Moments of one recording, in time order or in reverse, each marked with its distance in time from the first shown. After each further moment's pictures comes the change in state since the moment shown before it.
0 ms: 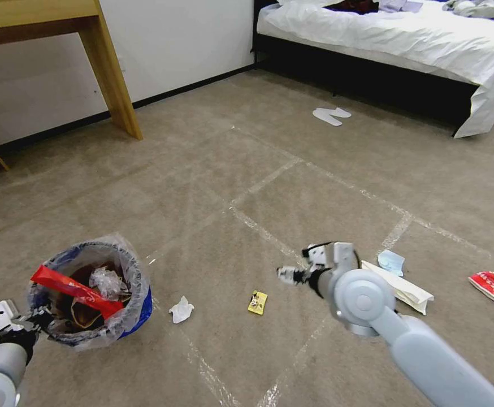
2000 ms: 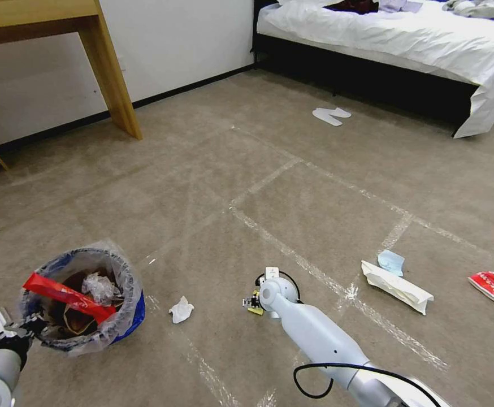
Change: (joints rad) left arm 0.003 -0.002 -0.019 0.043 0.008 -0.015 0.005; right arm 0.198 0.468 -0.122 -0.911 -0.405 0.046 -0.295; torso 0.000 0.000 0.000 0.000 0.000
